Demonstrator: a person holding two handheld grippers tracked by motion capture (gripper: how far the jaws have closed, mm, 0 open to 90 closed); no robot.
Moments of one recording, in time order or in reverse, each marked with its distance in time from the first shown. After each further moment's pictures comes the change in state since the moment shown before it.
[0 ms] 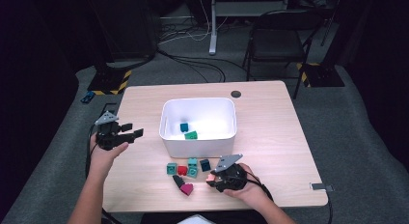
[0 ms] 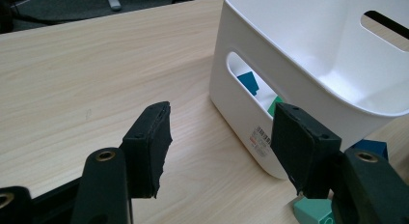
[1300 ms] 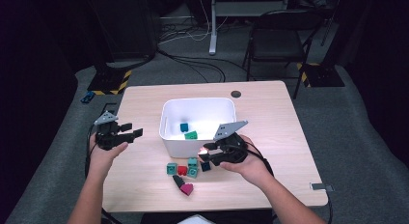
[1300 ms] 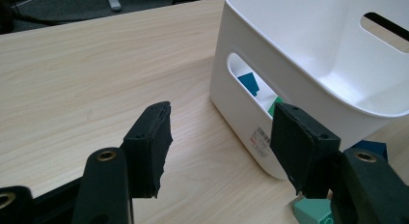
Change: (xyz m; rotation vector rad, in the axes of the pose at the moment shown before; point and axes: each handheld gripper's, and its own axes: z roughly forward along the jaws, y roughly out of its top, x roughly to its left) left arm 0.001 0.000 -0.001 -0.011 0.002 -0.004; right arm -0.016 0.094 -0.067 -0.136 0.038 0.019
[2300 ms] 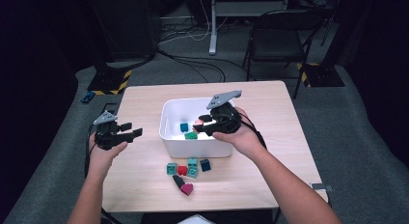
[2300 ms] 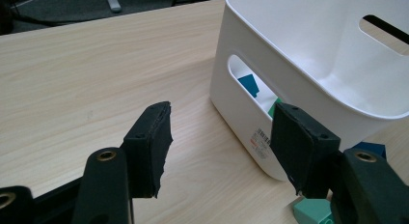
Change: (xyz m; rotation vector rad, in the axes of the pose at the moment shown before) left arm 0.002 0.001 -0.001 0.005 -0.006 -0.002; right arm -0.040 0.062 0.000 -0.025 -0.074 -0.004
